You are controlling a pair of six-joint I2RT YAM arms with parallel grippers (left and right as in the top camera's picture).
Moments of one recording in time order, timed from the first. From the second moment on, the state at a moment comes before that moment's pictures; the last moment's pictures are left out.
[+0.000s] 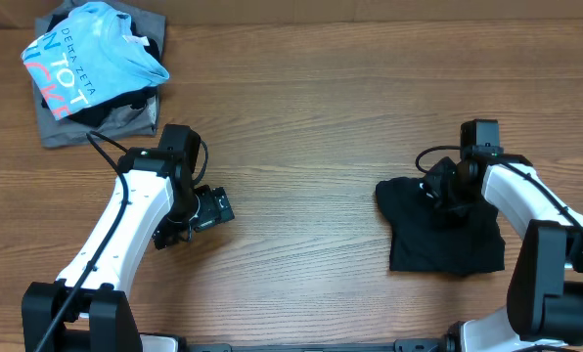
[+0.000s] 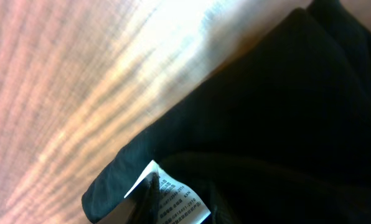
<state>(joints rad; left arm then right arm) -0.13 1.54 1.05 -1.13 0.07 -0.54 -0.09 1.73 0.95 -0.57 -0.14 0.72</state>
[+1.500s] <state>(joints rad) -0.13 1.54 1.05 -1.12 0.07 -0.52 -0.24 1.79 1.20 -1.06 0.07 0.71</state>
